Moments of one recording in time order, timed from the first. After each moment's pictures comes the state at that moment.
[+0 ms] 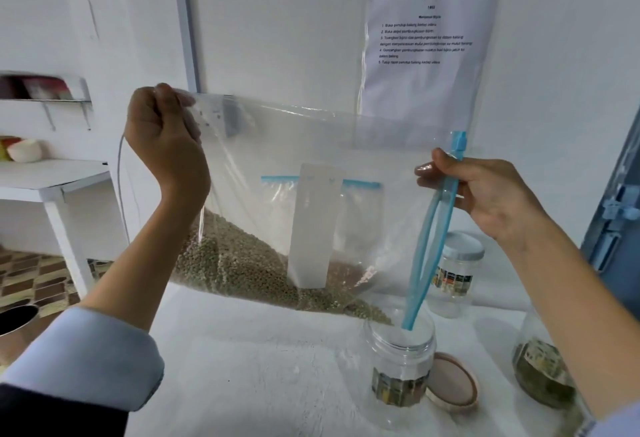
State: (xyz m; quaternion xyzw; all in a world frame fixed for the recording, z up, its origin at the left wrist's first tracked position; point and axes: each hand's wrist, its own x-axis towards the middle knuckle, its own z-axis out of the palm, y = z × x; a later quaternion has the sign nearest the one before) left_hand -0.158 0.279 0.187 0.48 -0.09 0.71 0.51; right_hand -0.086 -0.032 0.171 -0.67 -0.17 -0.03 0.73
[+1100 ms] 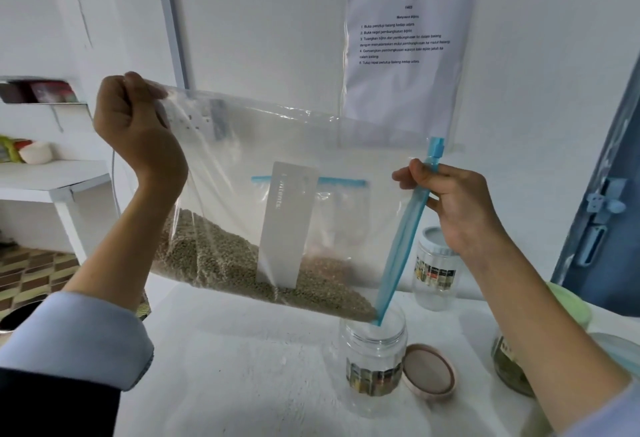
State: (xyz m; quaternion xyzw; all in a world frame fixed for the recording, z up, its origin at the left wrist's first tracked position) left_hand -0.168 0.262 0.214 0.46 -0.10 0.74 0.47; right_hand -0.100 -0.042 0.161 -0.63 -0.18 -0.06 0.75
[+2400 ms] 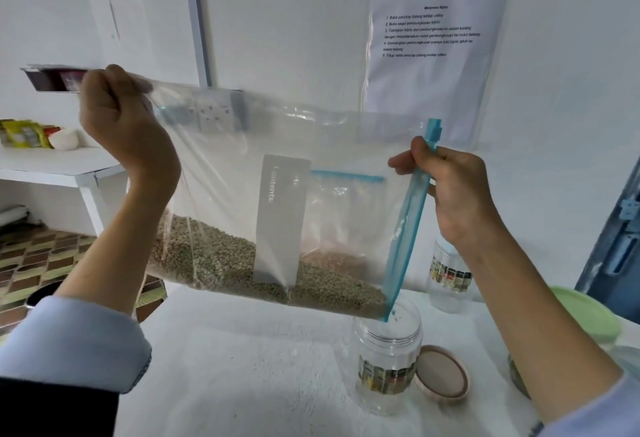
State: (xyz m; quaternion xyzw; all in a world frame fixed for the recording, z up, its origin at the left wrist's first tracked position) left_hand -0.187 0.271 0.209 0.46 -0.07 0.78 0.41; right_hand -0.107 -0.011 0.172 -0.63 -0.22 -0.09 0.74
